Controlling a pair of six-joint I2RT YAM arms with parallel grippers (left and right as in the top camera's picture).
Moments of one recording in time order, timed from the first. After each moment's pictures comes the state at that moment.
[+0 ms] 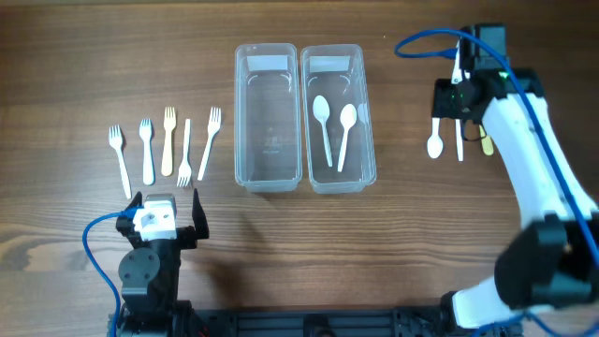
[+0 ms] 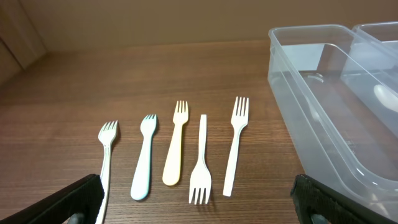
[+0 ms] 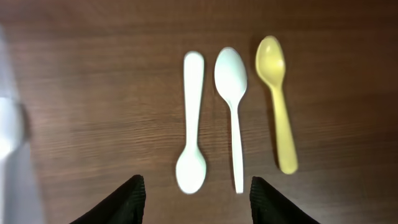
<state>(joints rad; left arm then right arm) -0.02 0.01 0.12 -0.38 -0.11 0.04 0.02 1.73 1.41 -0.85 0.17 0.08</state>
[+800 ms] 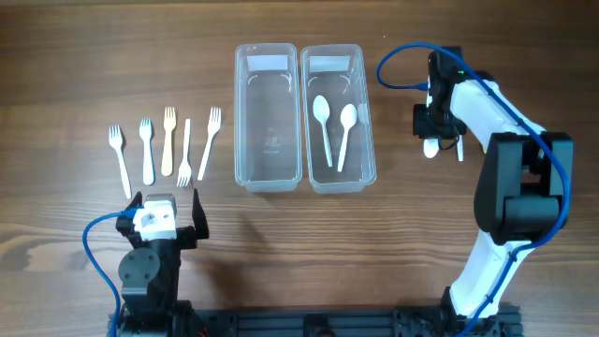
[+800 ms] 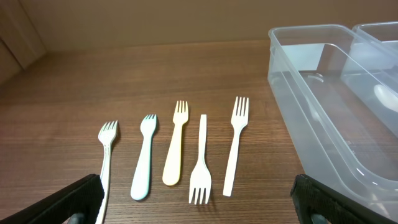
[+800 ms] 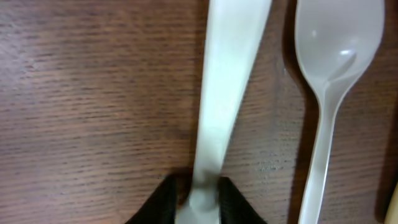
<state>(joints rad) -0.02 0.01 0.12 -0.38 -0.11 0.04 0.01 2.08 1.41 -0.78 0.16 0.07</state>
